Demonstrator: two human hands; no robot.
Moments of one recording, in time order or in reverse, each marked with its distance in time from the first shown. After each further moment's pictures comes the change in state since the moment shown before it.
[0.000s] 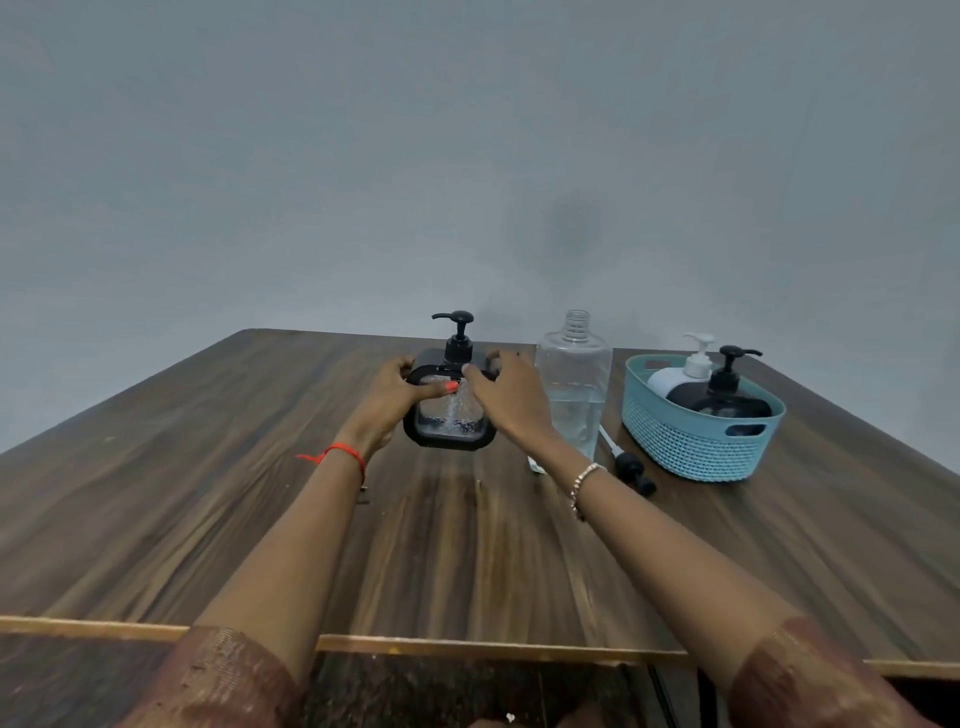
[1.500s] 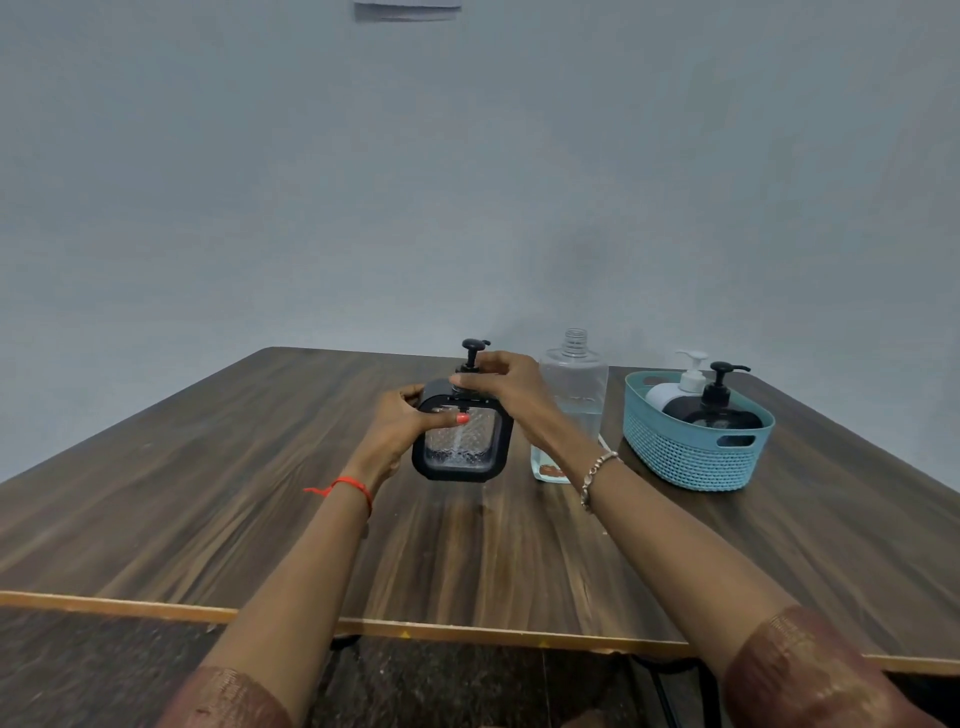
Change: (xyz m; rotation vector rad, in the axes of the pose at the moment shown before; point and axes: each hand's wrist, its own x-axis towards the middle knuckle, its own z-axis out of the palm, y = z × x) left_hand -0.045 0.010 -0.001 0.019 0.021 0.038; right_hand -0.006 -0.022 -0.026 0.528 -0.198 0.058
